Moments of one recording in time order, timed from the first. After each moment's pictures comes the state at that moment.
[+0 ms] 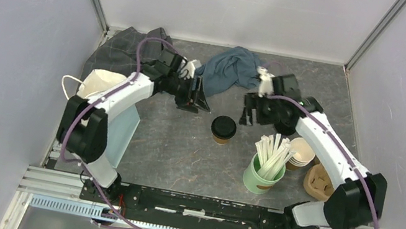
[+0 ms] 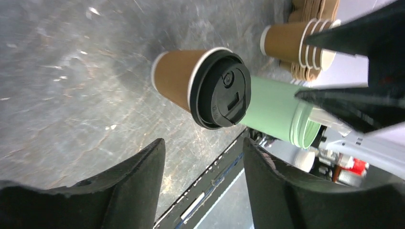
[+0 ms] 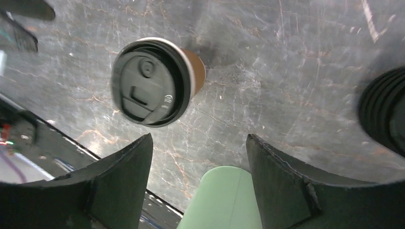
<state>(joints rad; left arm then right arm) -0.37 1.60 1.25 -0.55 0.65 -0.48 0.53 1.48 1.35 -0.83 -0.17 0.13</state>
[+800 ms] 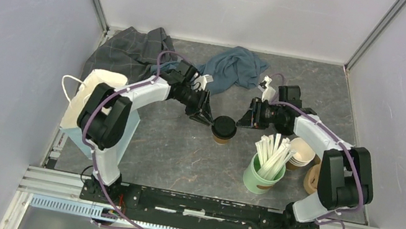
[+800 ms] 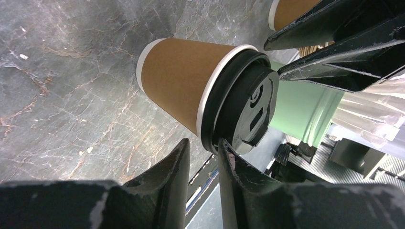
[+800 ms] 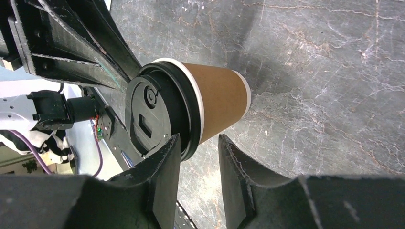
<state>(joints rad) -0.46 1.82 1.25 -0.47 0.77 -0.49 0.26 1.58 0.98 -0.32 -0.75 0.27</state>
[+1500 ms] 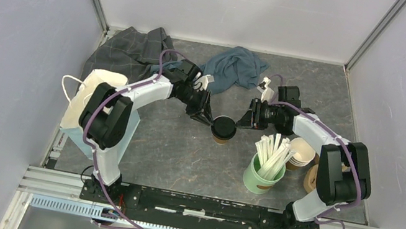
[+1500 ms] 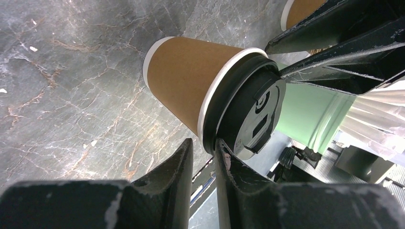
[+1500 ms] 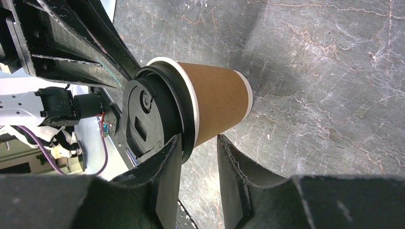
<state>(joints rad) -0.49 1.84 1.30 -0.54 0.70 -0.49 0.25 1.62 0.98 -0.29 -0.80 0.26</state>
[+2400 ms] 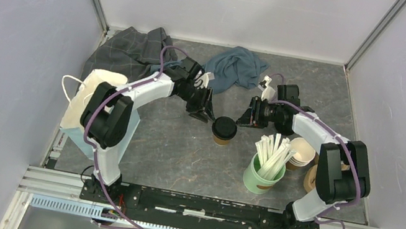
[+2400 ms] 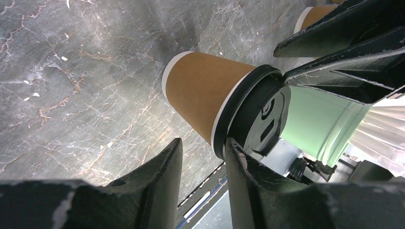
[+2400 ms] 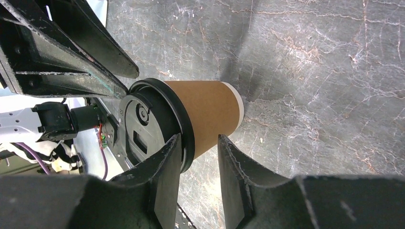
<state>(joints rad) -0.49 1.85 1.35 -0.58 0.63 -0.48 0.25 1.63 1.00 -0.29 -0.74 0.31</state>
